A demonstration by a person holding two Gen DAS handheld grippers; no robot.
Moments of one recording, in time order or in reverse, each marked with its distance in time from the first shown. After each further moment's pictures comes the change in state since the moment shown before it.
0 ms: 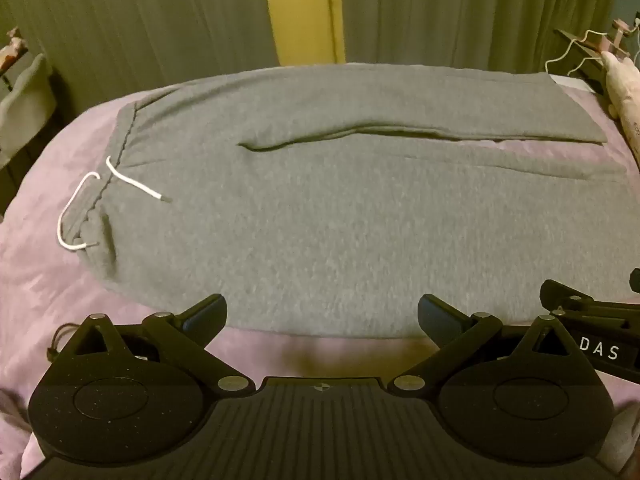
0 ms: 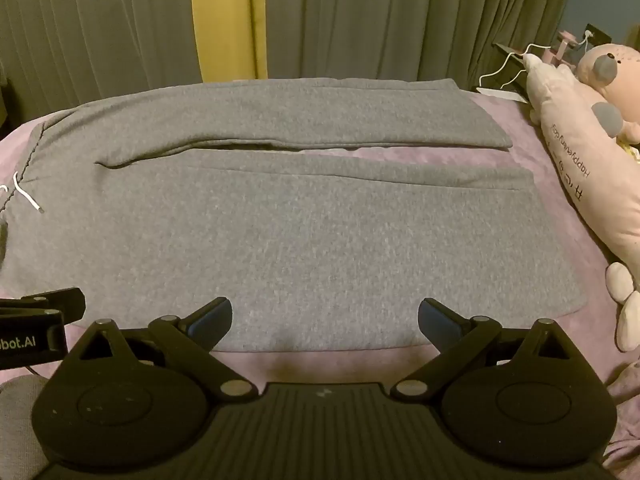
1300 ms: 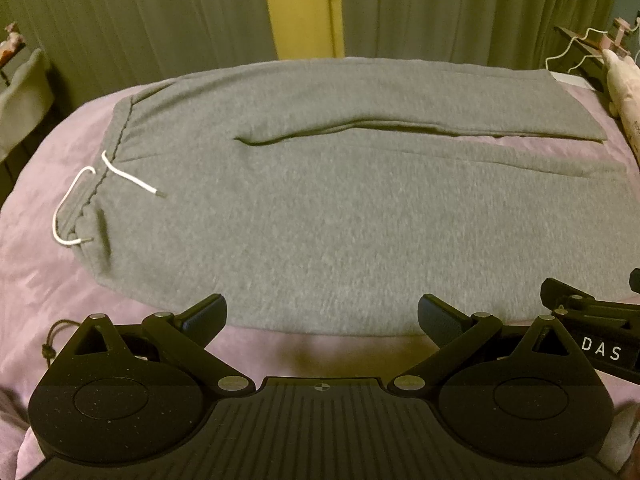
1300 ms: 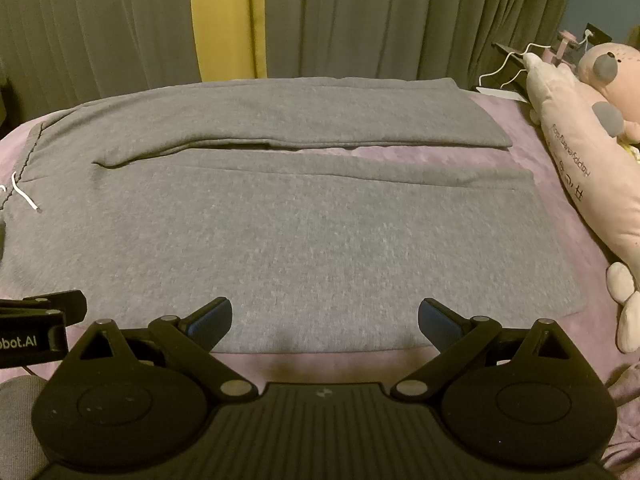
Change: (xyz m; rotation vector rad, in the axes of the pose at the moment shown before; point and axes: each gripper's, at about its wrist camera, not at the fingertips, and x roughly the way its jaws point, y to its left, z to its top) left arm 0.004 0.001 0.001 -0.004 0.020 -0.009; right arm 0.001 0.001 0.000 -0.003 -0.004 -0.002
